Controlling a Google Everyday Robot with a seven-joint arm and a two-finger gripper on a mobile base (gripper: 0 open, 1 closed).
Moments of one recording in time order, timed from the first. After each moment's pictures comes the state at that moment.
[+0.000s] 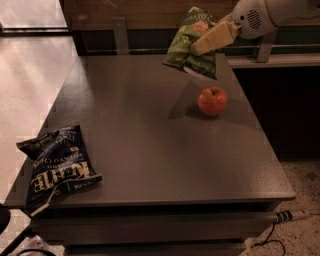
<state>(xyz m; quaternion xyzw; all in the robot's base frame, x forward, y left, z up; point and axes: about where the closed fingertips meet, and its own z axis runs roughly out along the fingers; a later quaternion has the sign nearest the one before) 0.649 -0.130 1.001 -0.42 0.79 0.18 0.42</state>
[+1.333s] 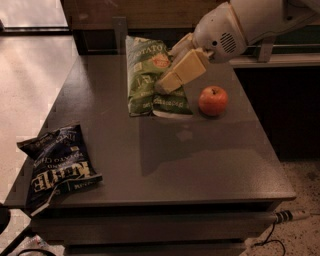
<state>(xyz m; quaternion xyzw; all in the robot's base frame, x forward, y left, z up) 0.529 -0.026 0.990 -0.59 0.67 0.30 0.34</state>
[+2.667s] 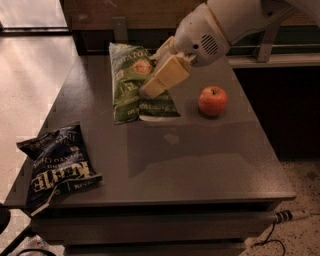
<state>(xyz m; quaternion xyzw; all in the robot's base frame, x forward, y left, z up) 0.507 0.007 0.986 -0.62 0.66 0.29 0.30</state>
